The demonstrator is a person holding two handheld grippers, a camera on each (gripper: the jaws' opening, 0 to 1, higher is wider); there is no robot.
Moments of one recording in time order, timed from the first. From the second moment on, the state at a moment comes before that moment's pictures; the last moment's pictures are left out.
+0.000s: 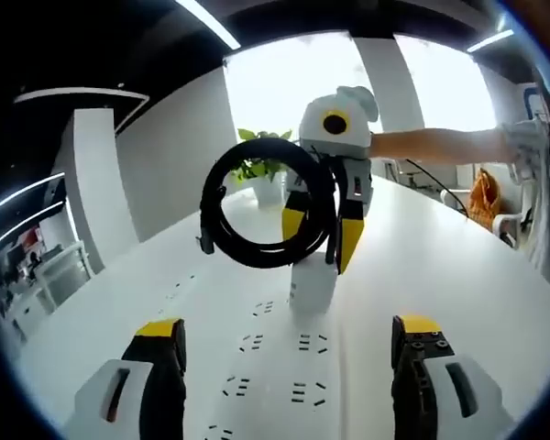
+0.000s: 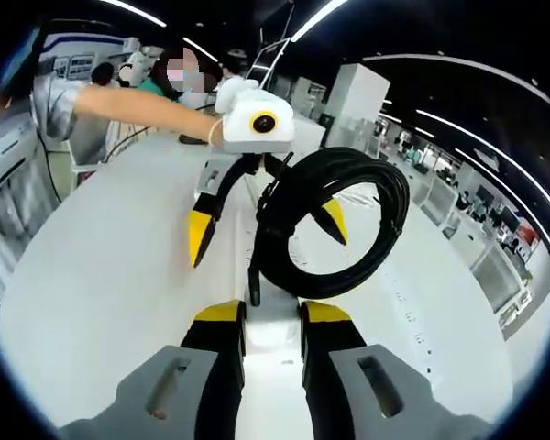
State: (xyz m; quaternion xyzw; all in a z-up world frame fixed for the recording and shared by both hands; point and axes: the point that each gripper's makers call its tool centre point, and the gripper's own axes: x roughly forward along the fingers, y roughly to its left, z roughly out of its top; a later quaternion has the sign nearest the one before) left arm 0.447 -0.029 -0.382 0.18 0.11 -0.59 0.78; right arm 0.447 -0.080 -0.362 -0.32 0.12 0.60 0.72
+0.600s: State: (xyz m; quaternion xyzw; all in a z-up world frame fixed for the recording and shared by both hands) left arm 0.459 0.012 -0.405 0.26 0.23 -0.57 0.74; right arm 0.448 -0.080 -0.362 -0.32 0.12 0.60 0.72
